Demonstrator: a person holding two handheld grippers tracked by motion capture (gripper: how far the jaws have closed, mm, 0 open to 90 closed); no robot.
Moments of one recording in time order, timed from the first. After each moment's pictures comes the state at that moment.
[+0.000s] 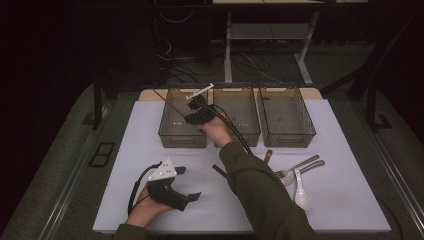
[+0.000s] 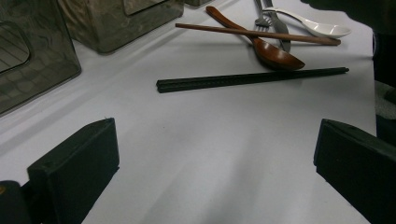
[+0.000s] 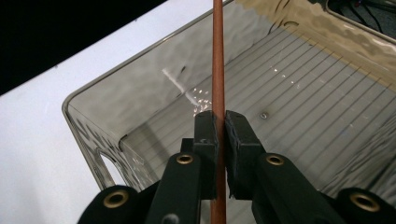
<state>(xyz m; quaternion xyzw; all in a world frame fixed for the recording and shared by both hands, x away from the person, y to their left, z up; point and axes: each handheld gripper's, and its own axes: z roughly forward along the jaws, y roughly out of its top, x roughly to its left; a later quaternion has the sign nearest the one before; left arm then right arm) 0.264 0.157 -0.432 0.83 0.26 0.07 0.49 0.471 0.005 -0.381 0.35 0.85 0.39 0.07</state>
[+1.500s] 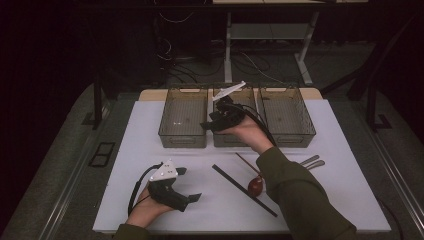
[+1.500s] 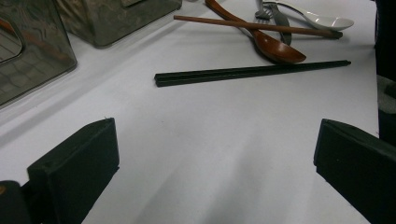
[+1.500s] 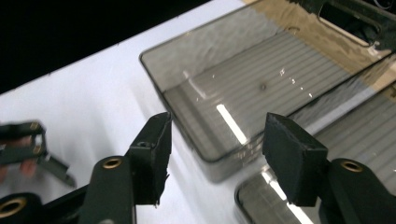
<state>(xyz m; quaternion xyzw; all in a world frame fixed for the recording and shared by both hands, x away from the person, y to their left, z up) 0.265 0.155 -0.435 0.83 0.26 0.07 0.48 0.426 -0.077 -0.337 0.29 0.86 0.42 0.05</state>
